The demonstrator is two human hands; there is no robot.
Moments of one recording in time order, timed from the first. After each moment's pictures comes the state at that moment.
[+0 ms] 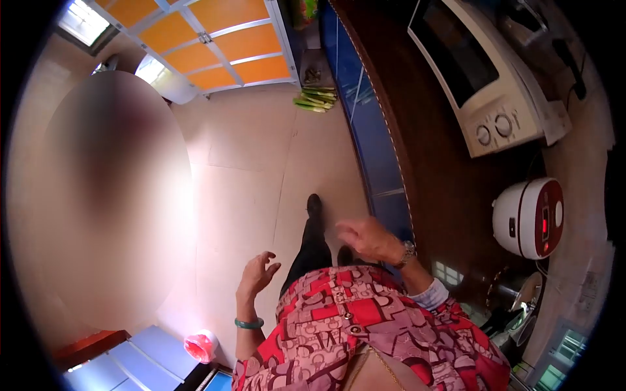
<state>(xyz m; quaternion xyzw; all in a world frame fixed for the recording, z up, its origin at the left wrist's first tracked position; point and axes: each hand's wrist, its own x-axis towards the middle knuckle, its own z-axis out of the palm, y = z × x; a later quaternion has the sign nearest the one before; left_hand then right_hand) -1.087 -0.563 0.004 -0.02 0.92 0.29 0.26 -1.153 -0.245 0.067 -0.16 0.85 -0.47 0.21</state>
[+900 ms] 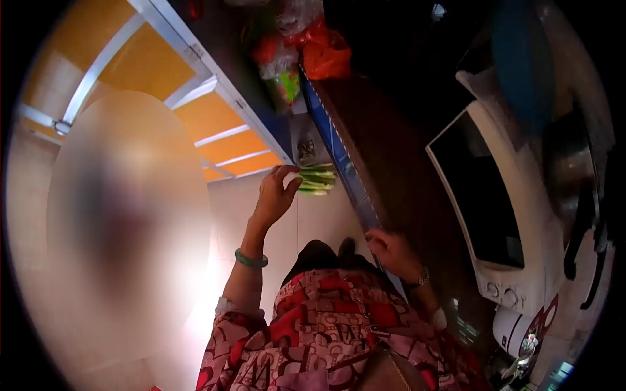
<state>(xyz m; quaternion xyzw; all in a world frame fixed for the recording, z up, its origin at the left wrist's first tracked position) -1.713 -0.397 0.070 0.29 0.88 0.38 -0.02 -1.515 -0.162 0.076 0.08 0.82 -0.56 0.14</state>
